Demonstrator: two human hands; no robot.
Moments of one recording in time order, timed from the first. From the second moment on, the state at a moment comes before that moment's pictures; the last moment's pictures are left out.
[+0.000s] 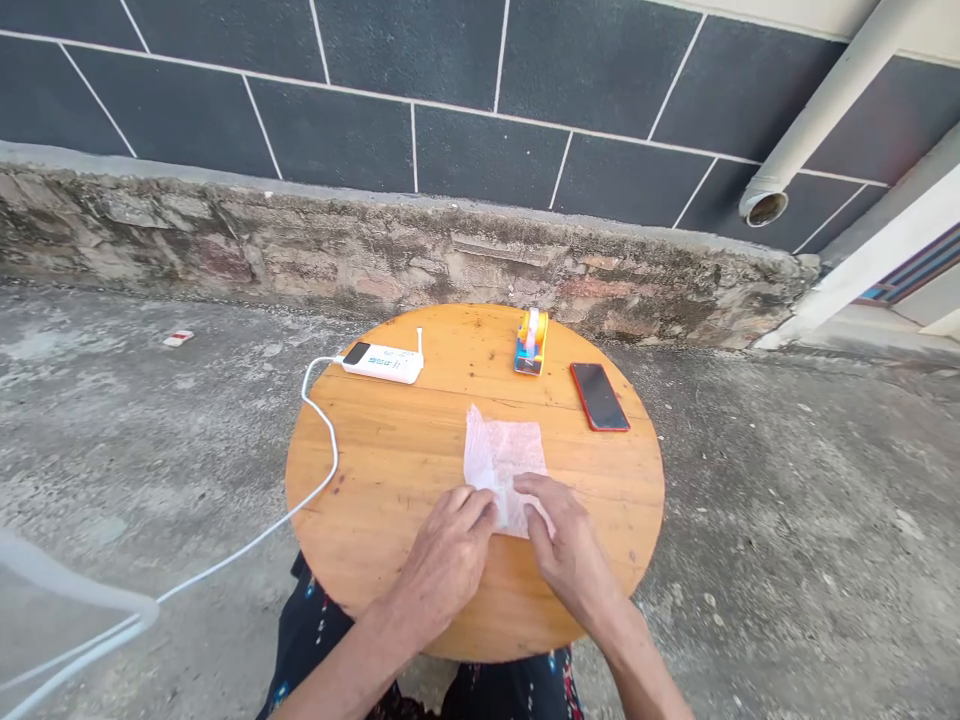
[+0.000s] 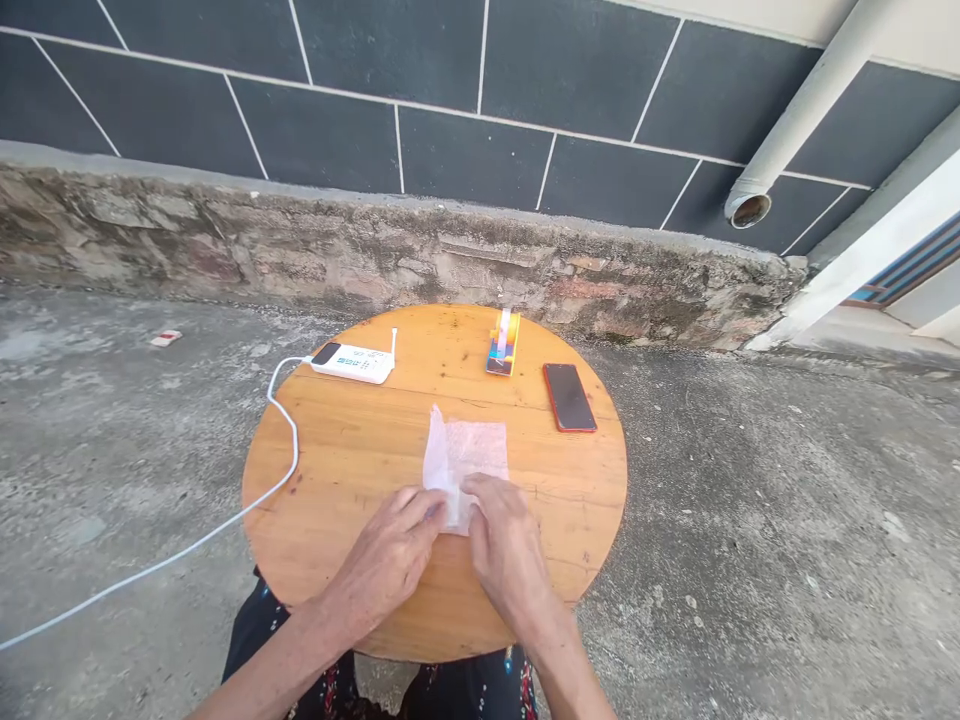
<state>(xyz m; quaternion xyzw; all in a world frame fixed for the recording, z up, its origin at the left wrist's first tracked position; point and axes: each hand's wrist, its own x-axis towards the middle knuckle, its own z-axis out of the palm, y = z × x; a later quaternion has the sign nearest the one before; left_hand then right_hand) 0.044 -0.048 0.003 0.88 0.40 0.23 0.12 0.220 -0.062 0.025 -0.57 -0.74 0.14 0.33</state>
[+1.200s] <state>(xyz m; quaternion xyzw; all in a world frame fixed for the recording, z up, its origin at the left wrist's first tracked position) 0.037 -0.040 -0.003 0.88 0.37 0.25 0.15 0.226 -0.064 -0.011 -0.67 -0.45 0.49 0.32</state>
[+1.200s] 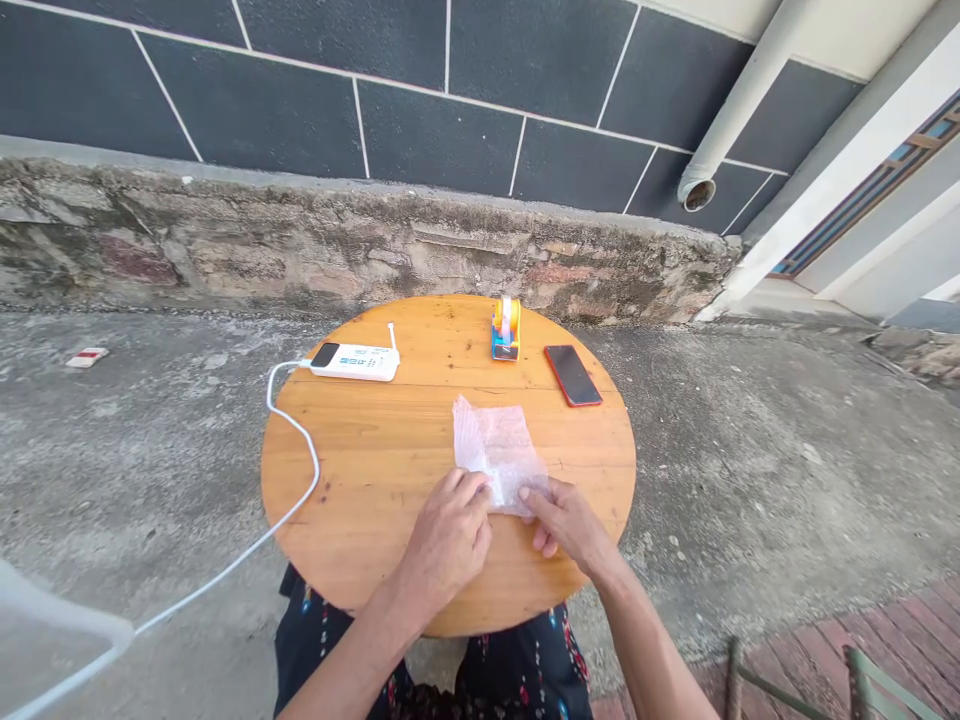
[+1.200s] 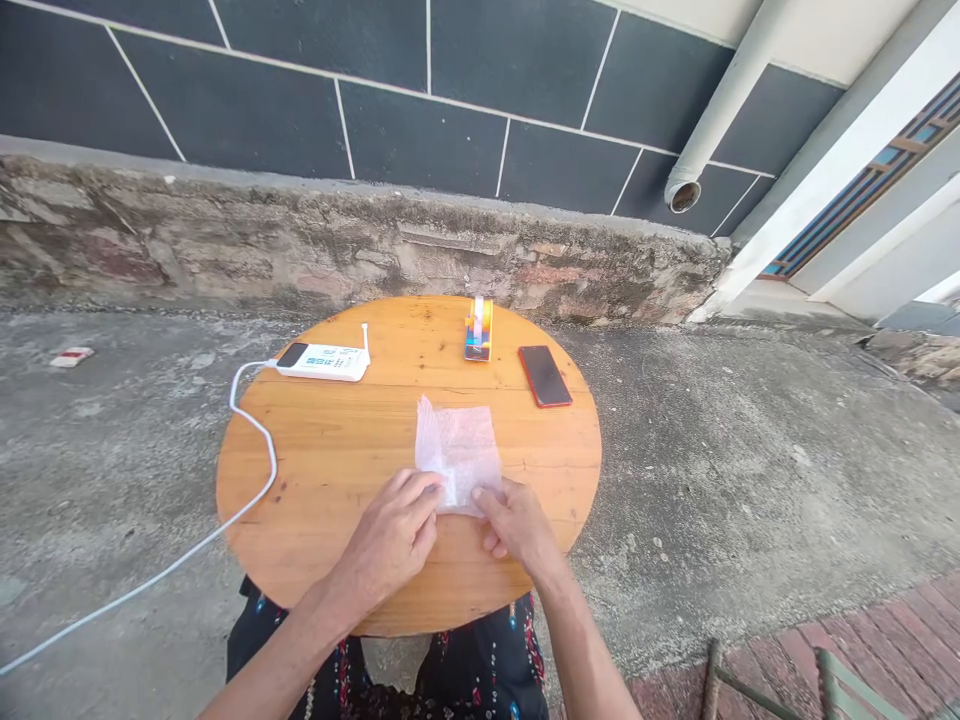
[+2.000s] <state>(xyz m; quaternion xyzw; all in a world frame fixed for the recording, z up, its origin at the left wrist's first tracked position) 0.035 -0.035 -0.001 0.88 0.35 0.27 0.15 0.198 -0.055 -0.023 -0.76 -0.53 0.16 0.35</state>
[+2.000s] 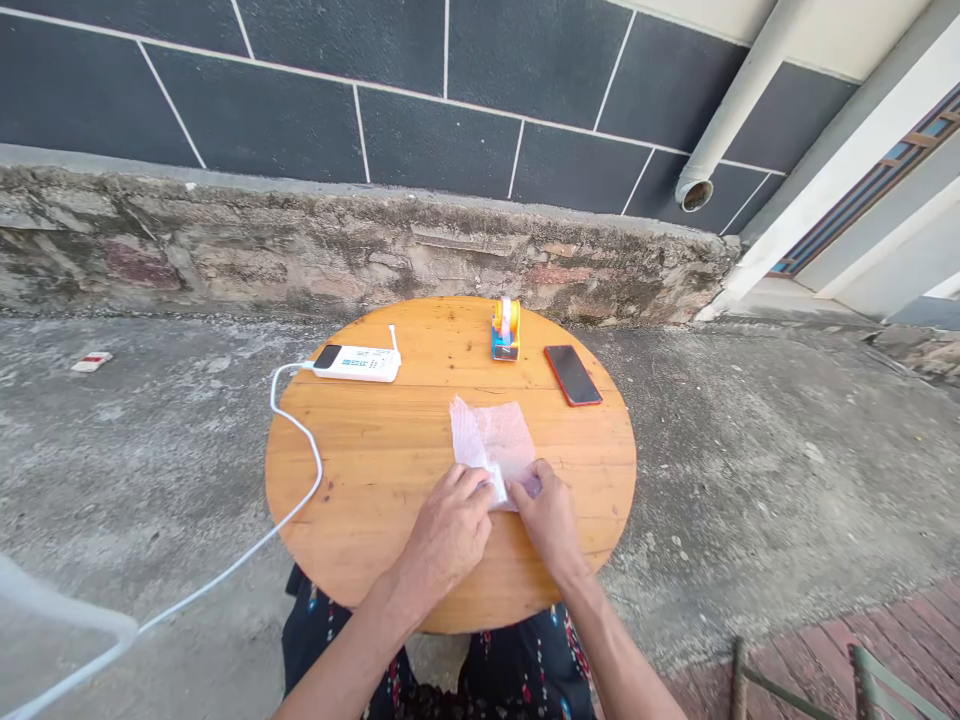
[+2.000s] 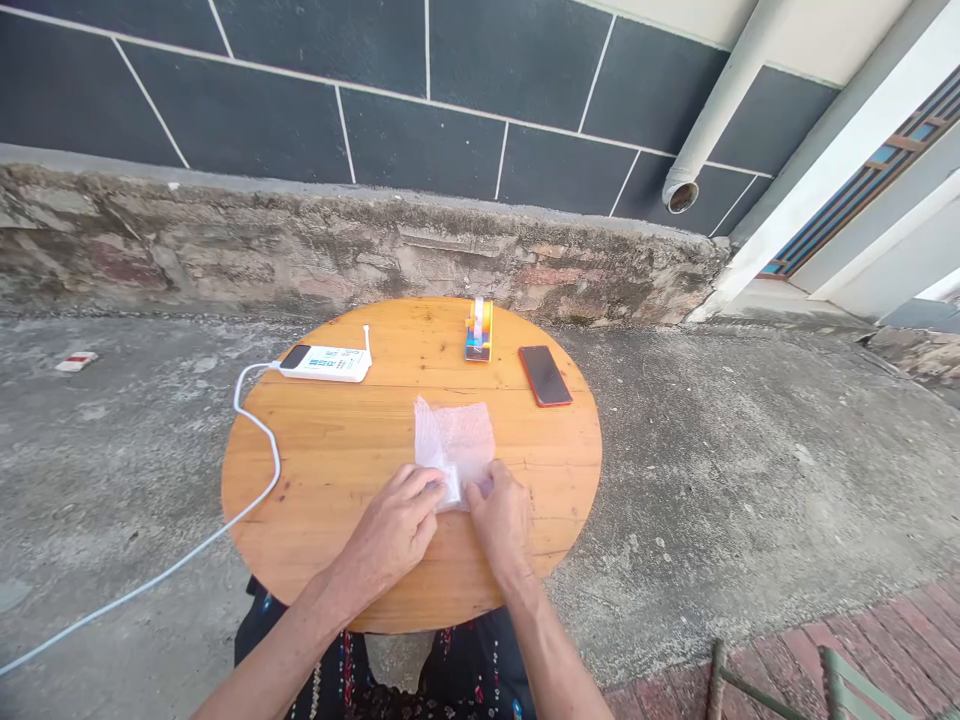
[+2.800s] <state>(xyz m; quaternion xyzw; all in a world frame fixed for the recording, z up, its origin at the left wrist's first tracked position) 0.035 -0.029 -0.003 0.88 0.33 0.29 0.16 0.175 -0.068 -0.028 -0.66 -0.64 0.06 0.39</state>
